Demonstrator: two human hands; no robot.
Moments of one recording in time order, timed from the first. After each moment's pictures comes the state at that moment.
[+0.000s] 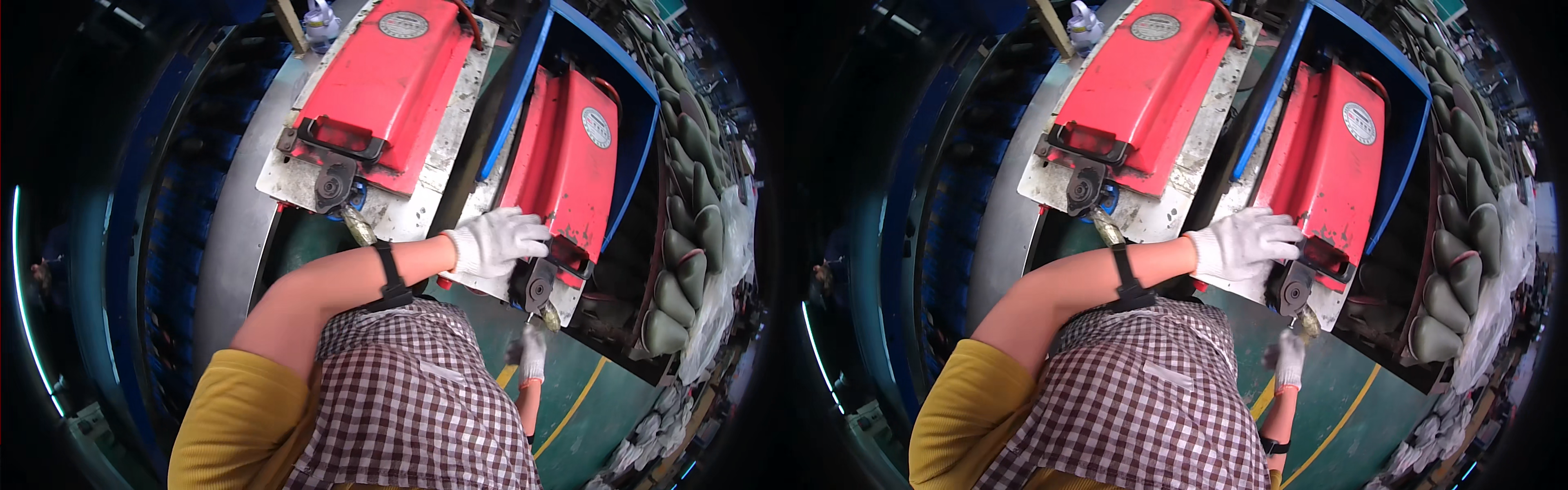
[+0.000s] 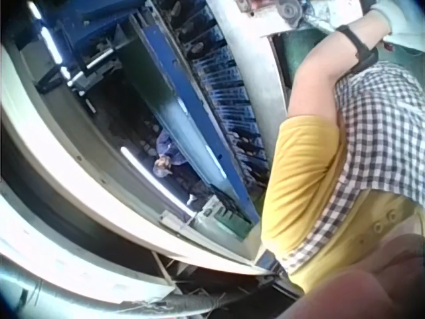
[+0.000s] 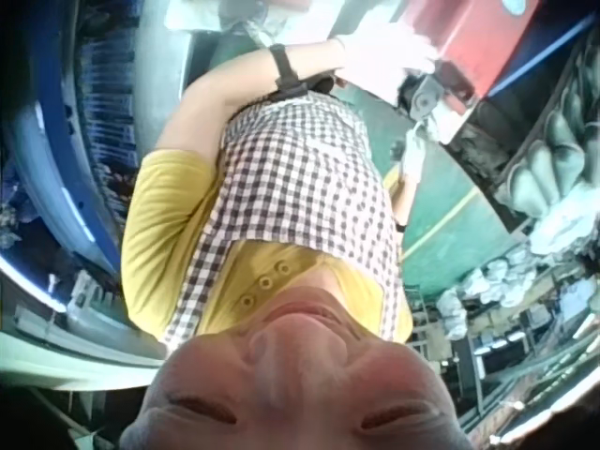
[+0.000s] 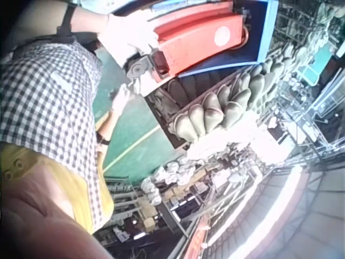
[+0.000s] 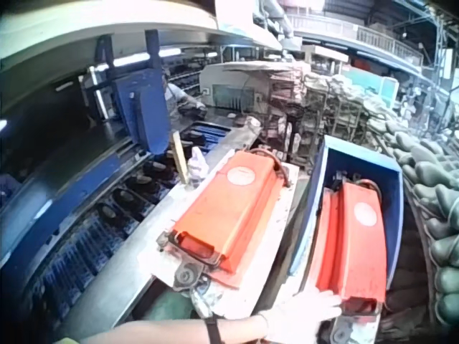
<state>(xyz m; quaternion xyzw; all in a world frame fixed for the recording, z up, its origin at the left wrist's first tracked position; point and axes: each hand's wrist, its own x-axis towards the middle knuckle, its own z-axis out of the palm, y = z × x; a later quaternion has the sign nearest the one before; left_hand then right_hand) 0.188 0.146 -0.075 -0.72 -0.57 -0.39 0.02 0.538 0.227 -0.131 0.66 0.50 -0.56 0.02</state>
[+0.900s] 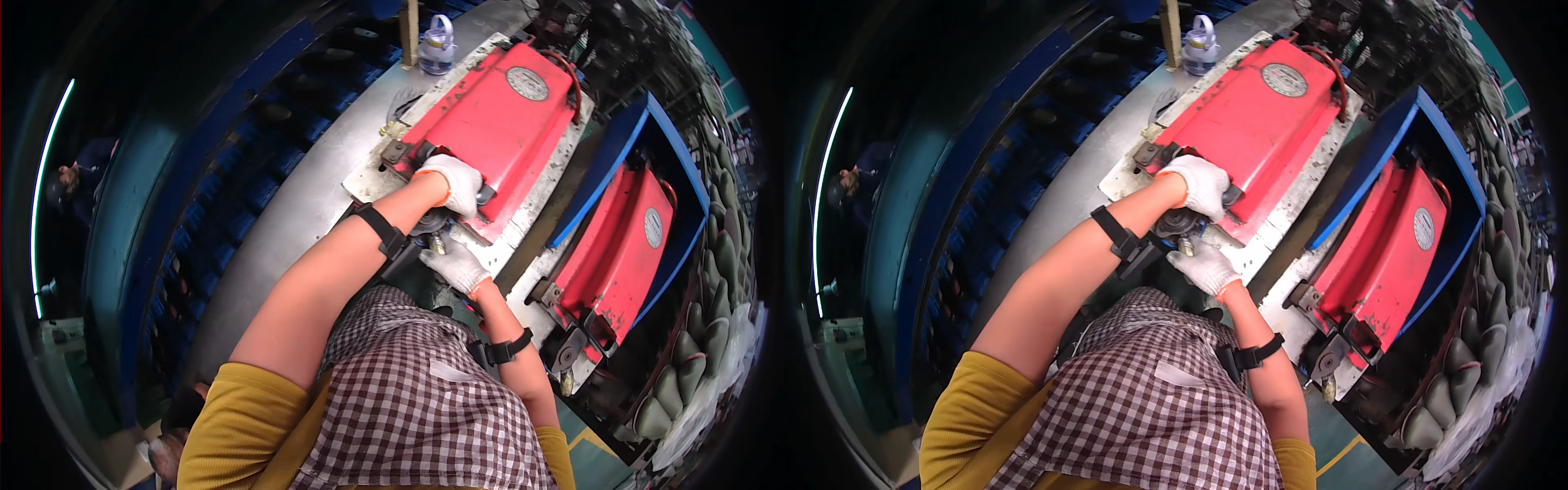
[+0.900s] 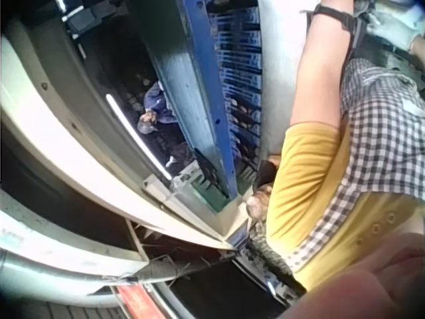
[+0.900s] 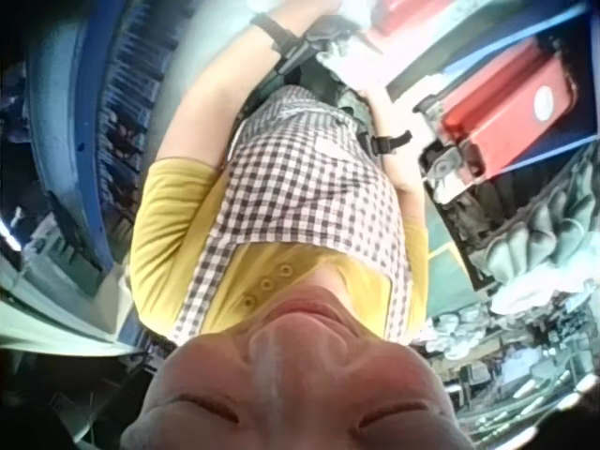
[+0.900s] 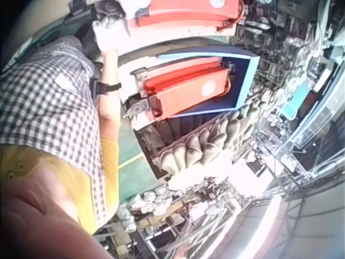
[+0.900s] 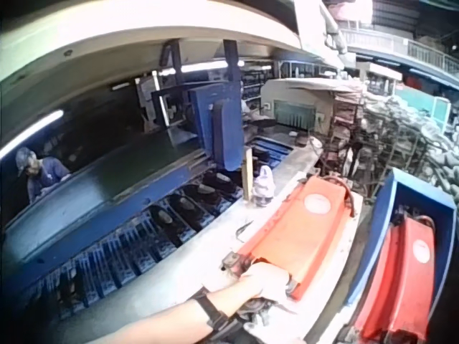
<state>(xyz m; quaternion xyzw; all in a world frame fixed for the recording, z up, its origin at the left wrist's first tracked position) 0.006 0.002 0.011 -0.40 -0.87 -0.01 -0.29 0.159 0.077 -0.074 0.07 0.82 -0.47 0.31</state>
